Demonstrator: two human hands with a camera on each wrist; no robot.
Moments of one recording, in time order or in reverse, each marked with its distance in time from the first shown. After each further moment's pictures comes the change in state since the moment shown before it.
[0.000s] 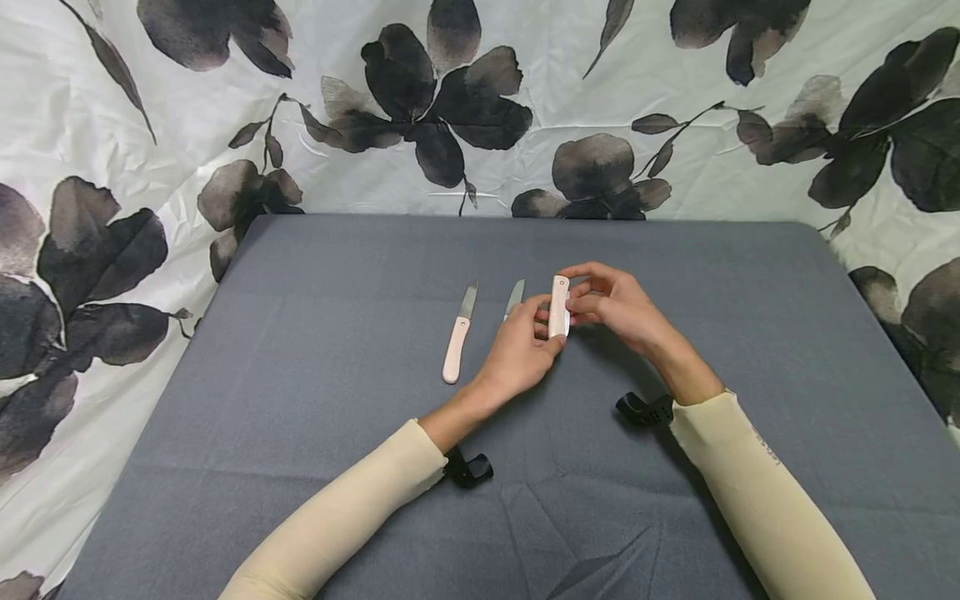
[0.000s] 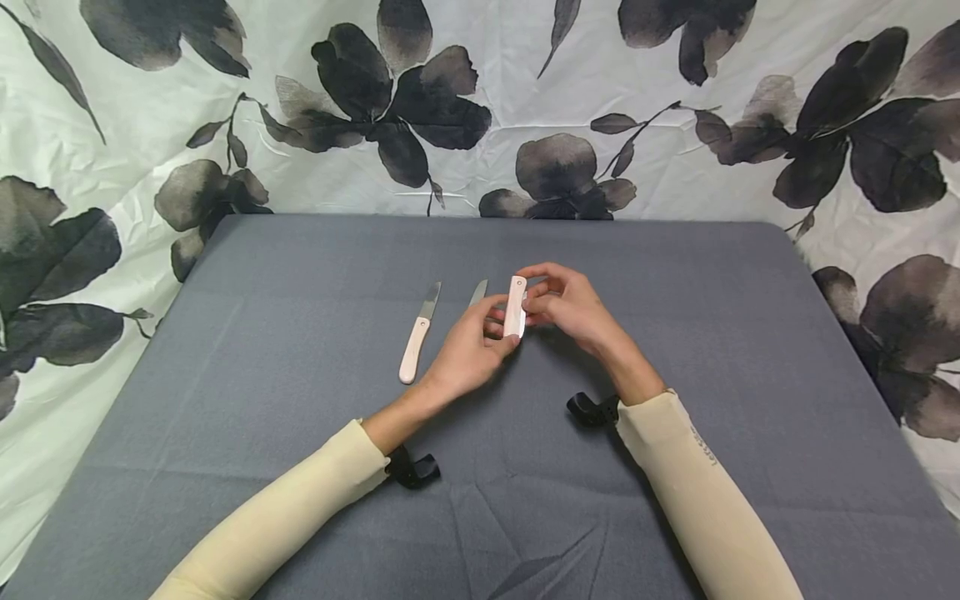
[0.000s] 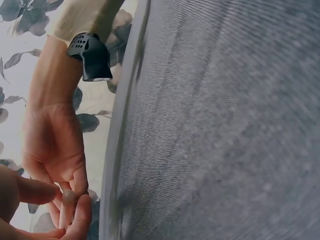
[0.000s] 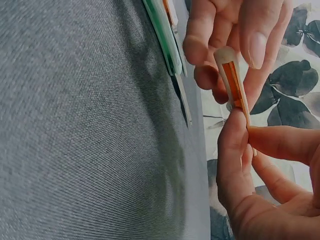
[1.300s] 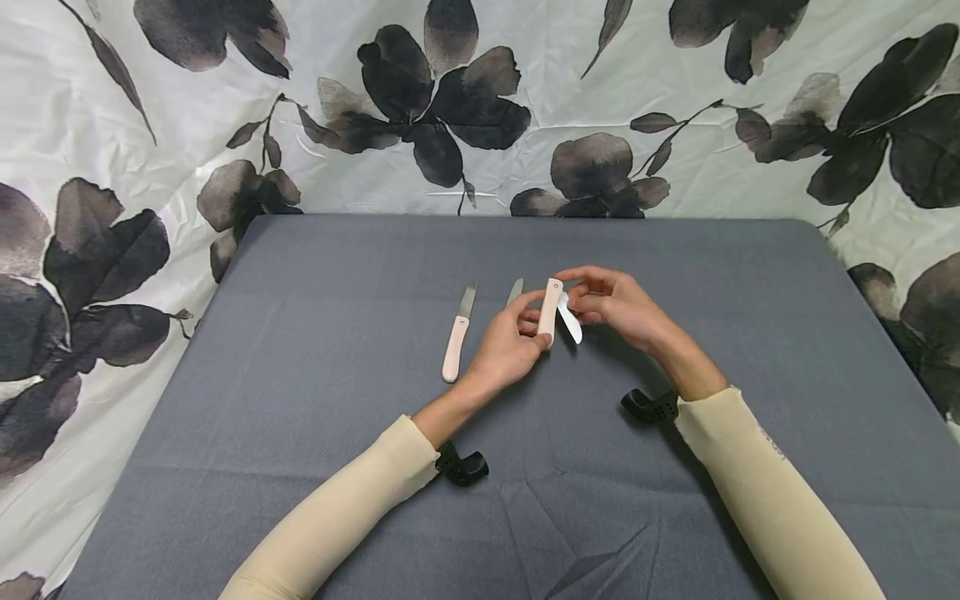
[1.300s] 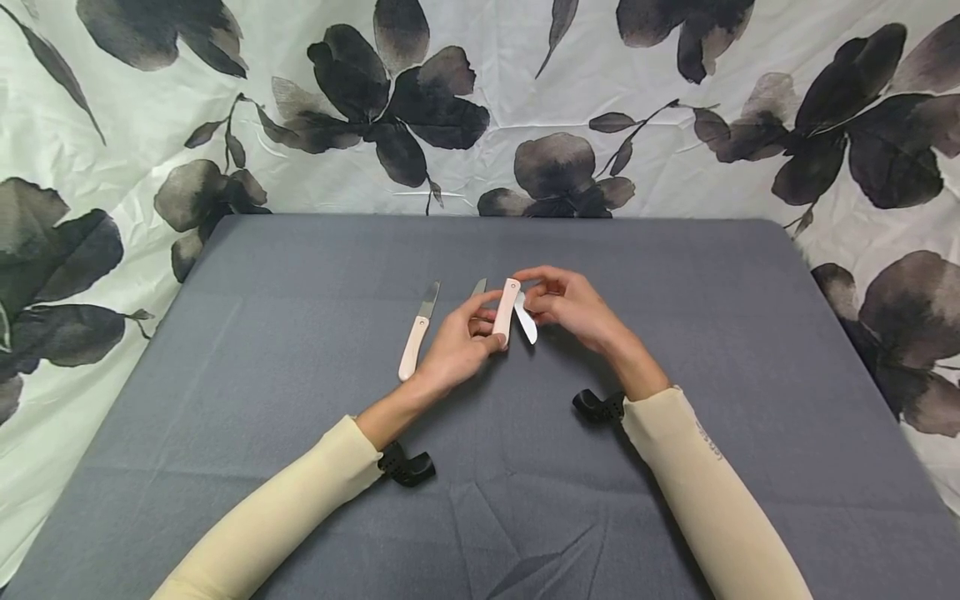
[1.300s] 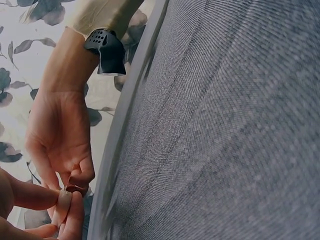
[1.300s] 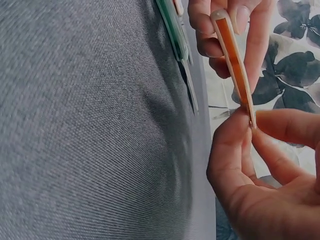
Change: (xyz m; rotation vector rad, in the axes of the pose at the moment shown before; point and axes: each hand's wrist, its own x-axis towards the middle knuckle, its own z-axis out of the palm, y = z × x) left_hand 0.003 -0.005 -0.008 -0.167 0.037 -0.067; right_hand 0.003 0.005 -0.010 -0.050 -0.079 0.013
